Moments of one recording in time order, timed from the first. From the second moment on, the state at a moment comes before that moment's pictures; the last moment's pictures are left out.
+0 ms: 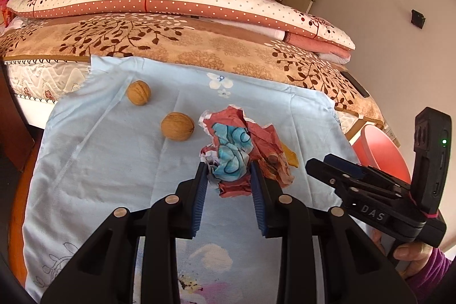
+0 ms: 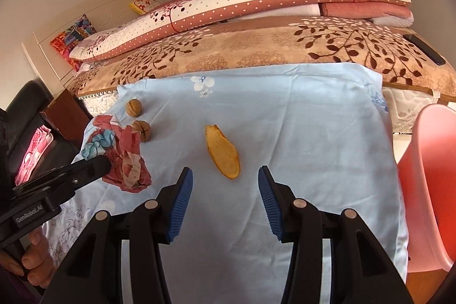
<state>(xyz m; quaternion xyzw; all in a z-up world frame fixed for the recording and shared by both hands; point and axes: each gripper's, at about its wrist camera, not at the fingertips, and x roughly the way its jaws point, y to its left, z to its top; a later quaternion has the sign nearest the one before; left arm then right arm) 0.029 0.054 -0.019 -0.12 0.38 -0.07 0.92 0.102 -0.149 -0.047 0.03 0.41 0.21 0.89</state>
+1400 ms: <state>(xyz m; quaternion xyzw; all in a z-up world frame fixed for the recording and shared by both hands) 0.025 -0.013 0.010 -0.08 0.36 -0.12 0.92 0.064 -0.257 -0.012 0.09 0.37 0.12 0.92</state>
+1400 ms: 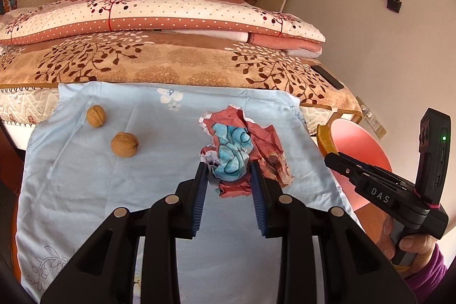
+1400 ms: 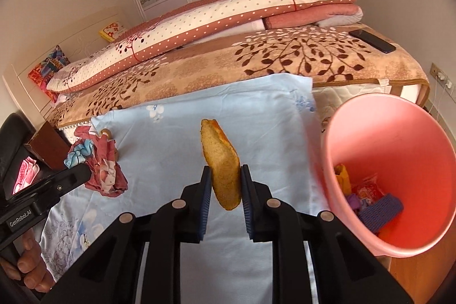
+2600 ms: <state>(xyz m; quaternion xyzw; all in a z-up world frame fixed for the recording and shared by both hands) 0.047 -0.194 0.020 -0.01 0.34 -0.25 0.91 0.016 -0.416 -0.017 0.19 0.32 -0.03 0.93</state>
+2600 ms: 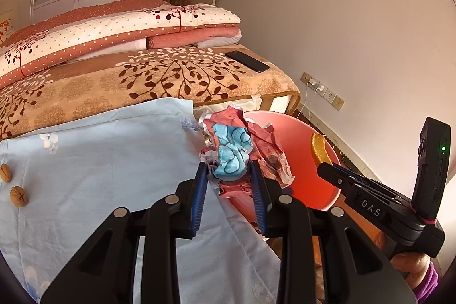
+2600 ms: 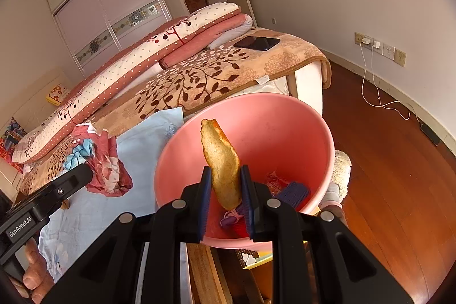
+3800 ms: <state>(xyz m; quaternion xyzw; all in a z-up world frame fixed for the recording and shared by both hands) 0.063 -0.259 -0.019 0.04 0.38 -0.27 0.89 0.025 -0.442 -0.045 0.22 0.34 -0.05 0.91</state>
